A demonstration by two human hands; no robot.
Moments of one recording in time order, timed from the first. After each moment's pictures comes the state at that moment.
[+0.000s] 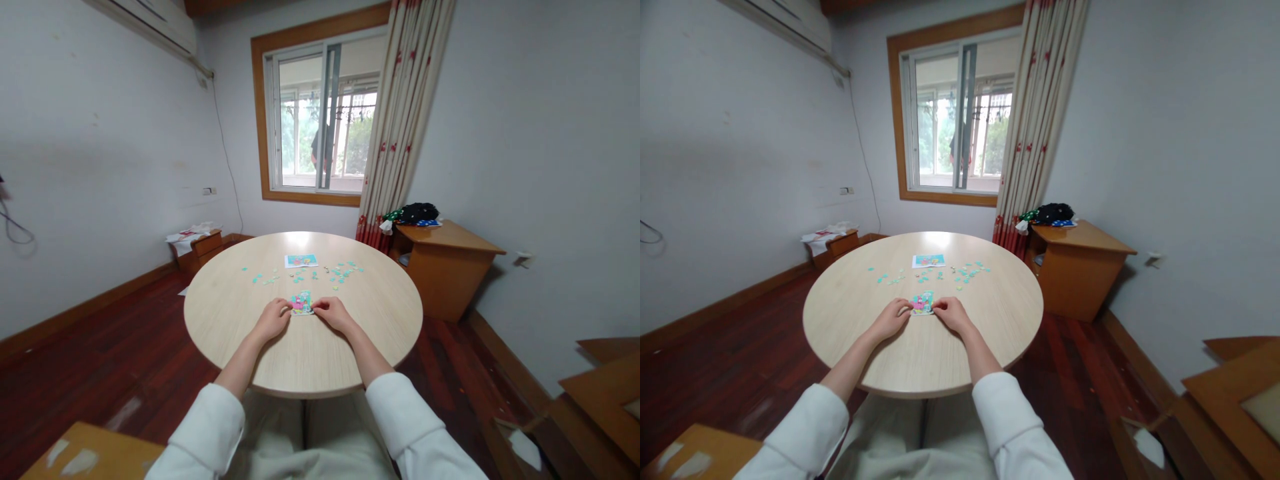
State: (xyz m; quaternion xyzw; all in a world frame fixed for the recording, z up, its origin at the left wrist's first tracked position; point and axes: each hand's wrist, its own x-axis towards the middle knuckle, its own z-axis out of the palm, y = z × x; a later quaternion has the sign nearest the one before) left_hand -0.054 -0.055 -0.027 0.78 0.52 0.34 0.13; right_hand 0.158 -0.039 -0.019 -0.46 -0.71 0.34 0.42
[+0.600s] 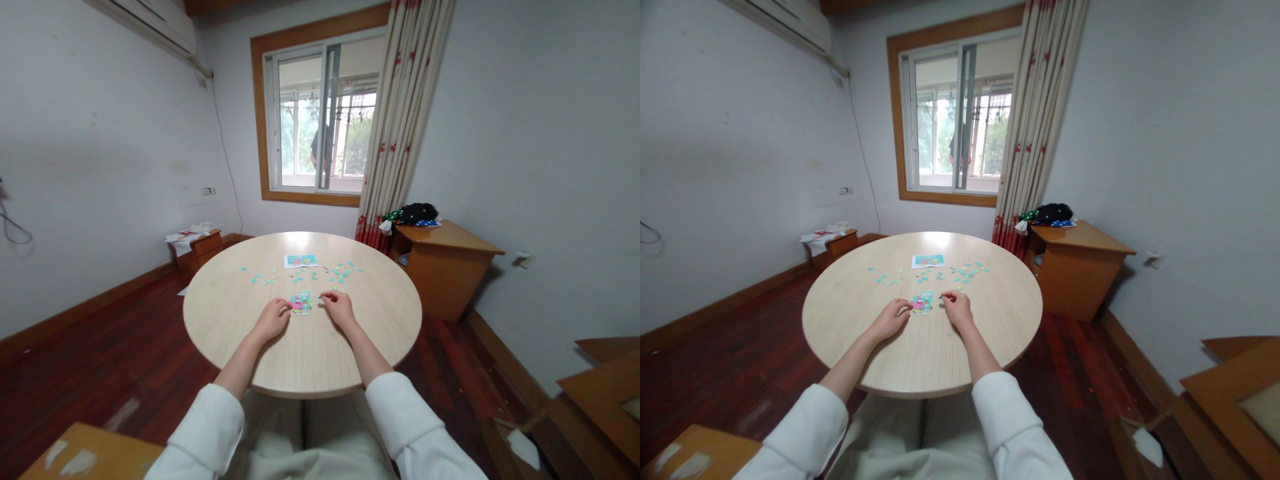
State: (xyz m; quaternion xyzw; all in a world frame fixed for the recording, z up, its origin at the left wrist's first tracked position) left_hand -0.054 -0.054 -0.028 0.77 0.51 0.34 0.14; right_hand 0.165 -0.028 -0.022 -0.52 -0.63 0.27 0.52
